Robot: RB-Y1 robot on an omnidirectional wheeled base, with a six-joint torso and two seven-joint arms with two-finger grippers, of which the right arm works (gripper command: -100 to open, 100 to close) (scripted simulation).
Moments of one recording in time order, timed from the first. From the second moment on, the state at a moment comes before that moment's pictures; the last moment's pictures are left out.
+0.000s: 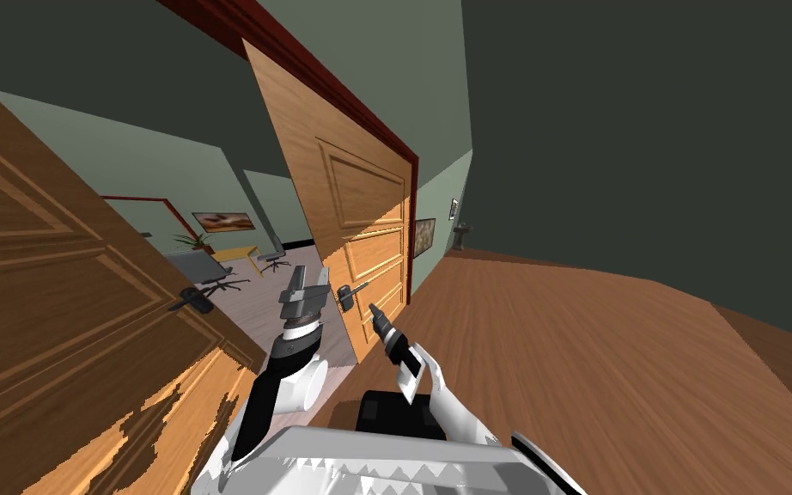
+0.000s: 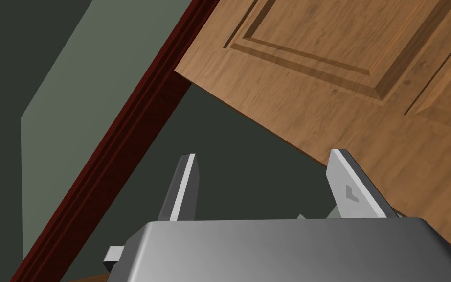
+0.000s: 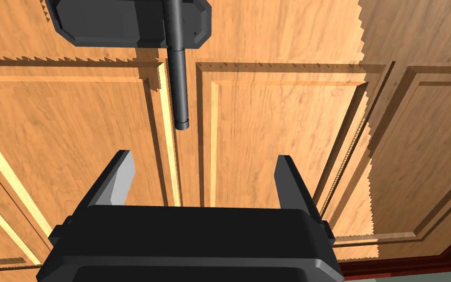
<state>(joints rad) -0.20 -0.10 0.82 -1.25 -0.03 -0.34 -0.20</state>
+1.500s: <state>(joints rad) -0.25 -0.06 0.84 -1.14 -0.03 -0.33 -0.20</state>
